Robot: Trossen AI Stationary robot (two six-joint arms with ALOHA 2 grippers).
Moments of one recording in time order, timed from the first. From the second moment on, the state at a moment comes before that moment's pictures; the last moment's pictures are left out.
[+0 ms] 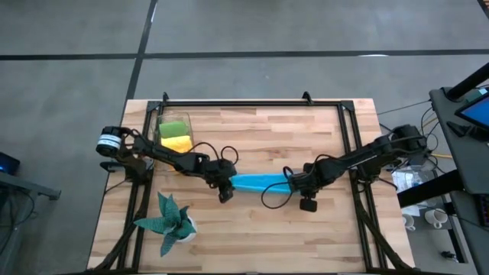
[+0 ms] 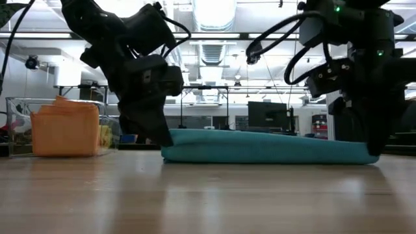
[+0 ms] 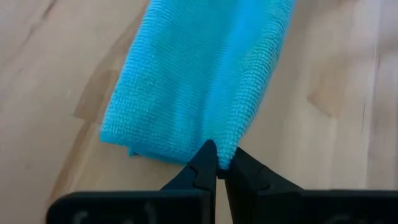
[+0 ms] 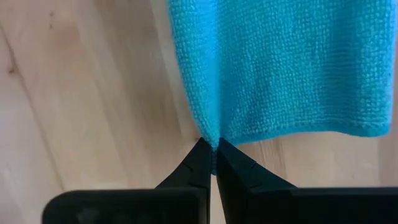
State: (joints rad) left arm -0.06 1.64 0.78 -0.02 0.13 -0.54; right arm 0.25 1.51 0.77 -0.71 -0.07 0.45
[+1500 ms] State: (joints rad) left arm 0.20 1.52 0.94 -0.02 0.10 -0.29; right arm -0.14 1.25 0.80 -0.89 0.28 0.40
